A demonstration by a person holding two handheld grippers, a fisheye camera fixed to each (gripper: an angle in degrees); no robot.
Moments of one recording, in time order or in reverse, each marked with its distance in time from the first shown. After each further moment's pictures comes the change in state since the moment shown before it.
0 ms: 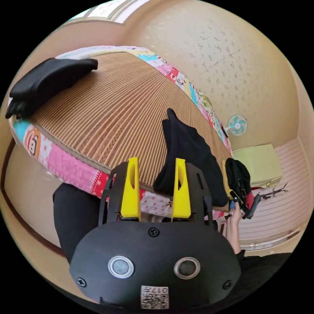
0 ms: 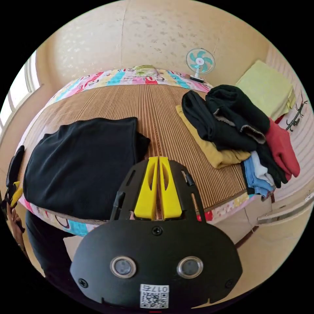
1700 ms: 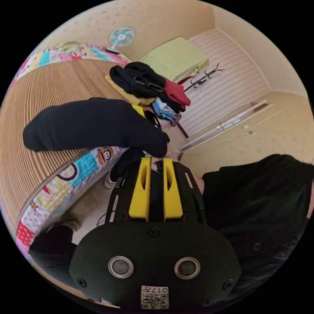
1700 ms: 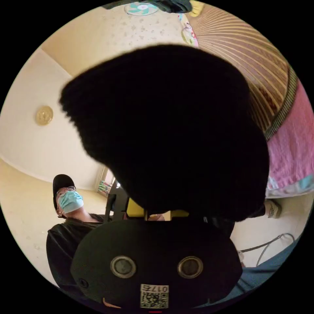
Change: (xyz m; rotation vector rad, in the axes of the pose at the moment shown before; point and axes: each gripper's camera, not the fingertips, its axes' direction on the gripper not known) left arm 0.173 0.309 0.011 -0.590 0.399 0.890; right arm 0.204 0.055 -0.036 -0.030 -1.835 0.539
